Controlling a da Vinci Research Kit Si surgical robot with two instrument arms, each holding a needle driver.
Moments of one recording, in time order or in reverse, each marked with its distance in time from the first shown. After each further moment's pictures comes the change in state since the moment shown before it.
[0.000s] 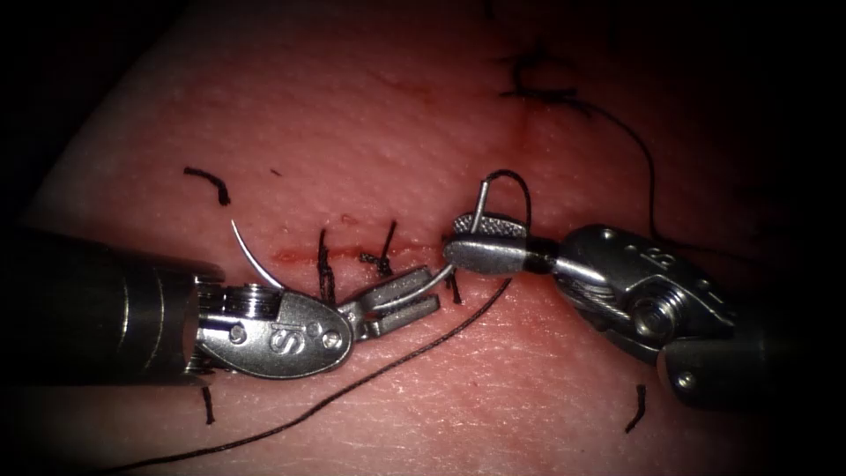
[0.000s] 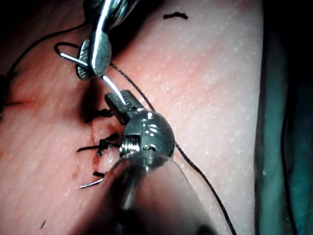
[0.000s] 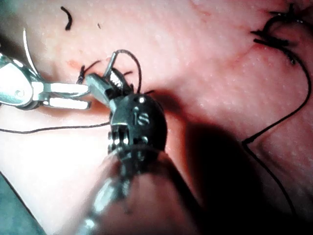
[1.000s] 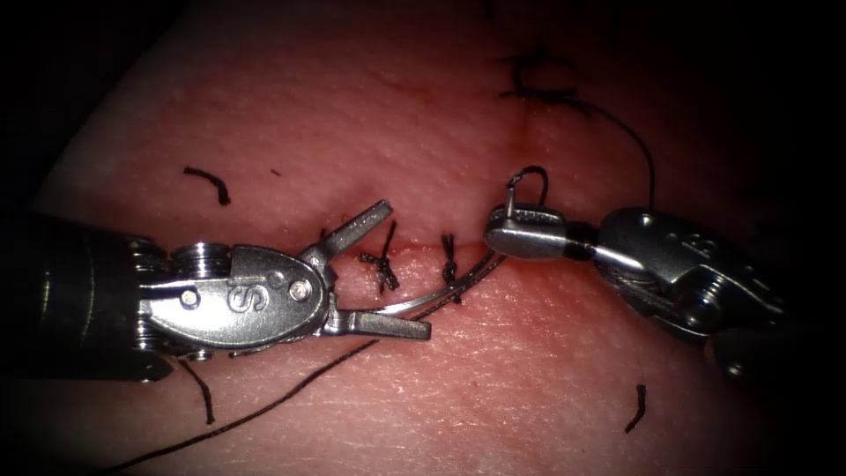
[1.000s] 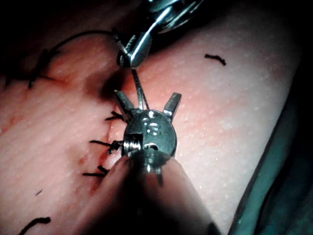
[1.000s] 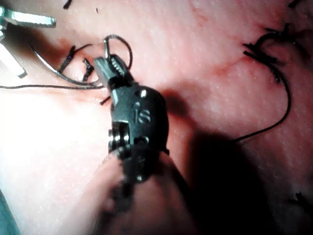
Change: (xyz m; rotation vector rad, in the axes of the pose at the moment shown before) right arm 0.002 0.000 -0.002 0.100 0.047 -0.339; left arm 0.006 -0.006 -0.003 -0.367 -0.101 -0.372
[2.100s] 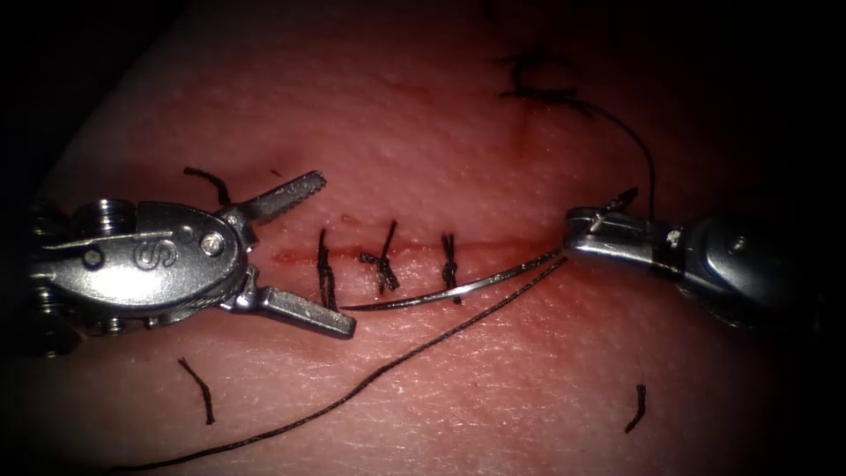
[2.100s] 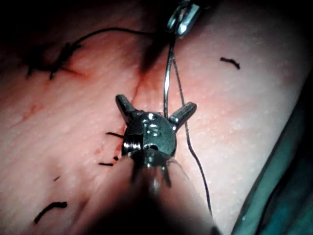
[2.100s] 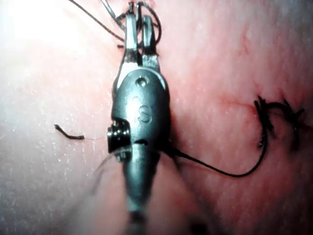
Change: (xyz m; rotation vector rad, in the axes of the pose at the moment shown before) right arm 0.002 -0.002 -0.004 0.260 0.164 -0.548; left arm 0.001 -0.002 -0.003 -0.078 -0.070 -0.046
